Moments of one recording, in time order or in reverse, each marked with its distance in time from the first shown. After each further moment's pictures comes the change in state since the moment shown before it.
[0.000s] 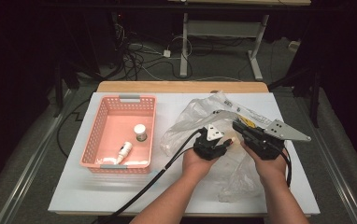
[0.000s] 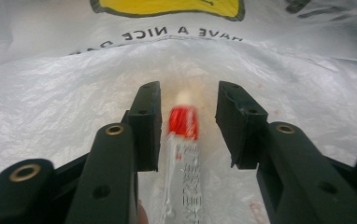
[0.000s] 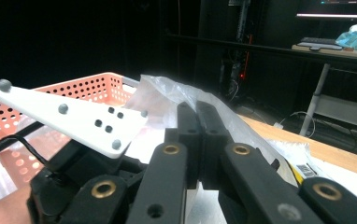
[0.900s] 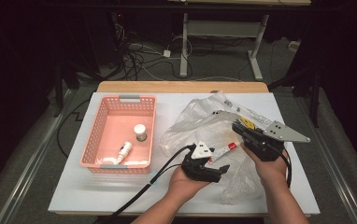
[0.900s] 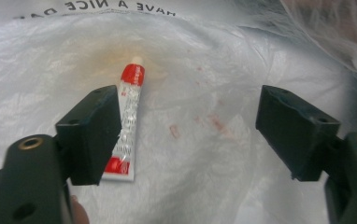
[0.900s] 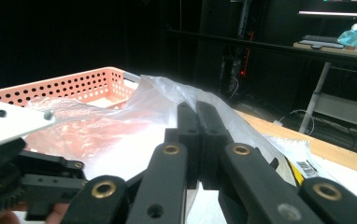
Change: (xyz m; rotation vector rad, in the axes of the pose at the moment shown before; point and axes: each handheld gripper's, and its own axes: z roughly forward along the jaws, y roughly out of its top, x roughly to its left) left arm -0.022 -0.030 -0.062 0.022 -0.168 -0.009; right arm 0.003 -0.001 -0.002 0.015 0.002 -0.013
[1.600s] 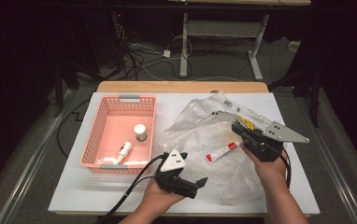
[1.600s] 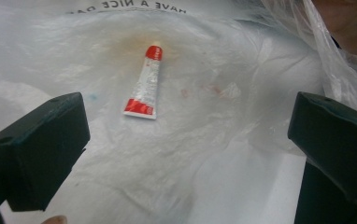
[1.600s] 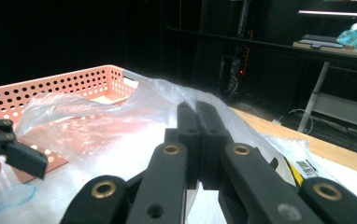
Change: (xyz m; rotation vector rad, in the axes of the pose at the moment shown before) left arm -0.001 -0.027 -0.075 -0.029 0.047 -0.003; right arm 0.002 0.000 0.001 0.005 -0.005 -0.003
